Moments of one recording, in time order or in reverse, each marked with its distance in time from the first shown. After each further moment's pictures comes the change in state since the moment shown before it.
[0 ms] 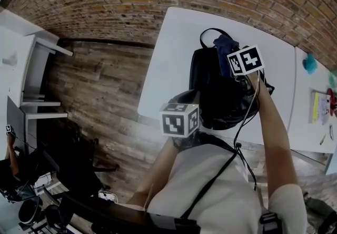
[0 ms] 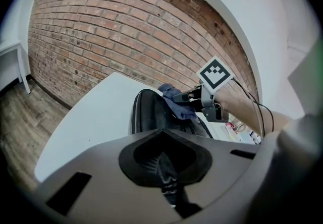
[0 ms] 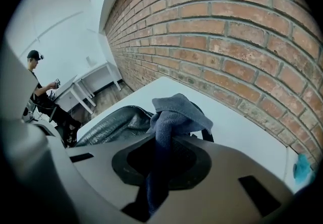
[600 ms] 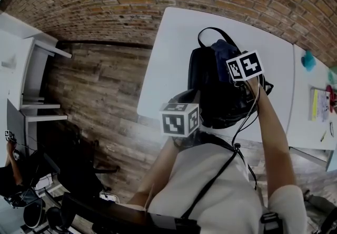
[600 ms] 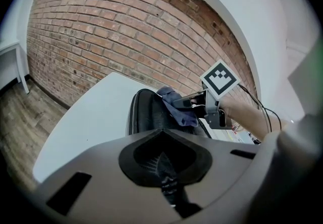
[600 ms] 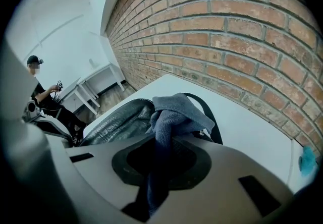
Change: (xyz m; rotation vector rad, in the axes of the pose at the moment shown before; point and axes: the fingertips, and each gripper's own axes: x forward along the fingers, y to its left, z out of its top) left arm 0.001 -0.005 -0.003 0.006 -0.004 -0.012; right arm -0.007 0.017 -0.021 0.024 0.003 0.045
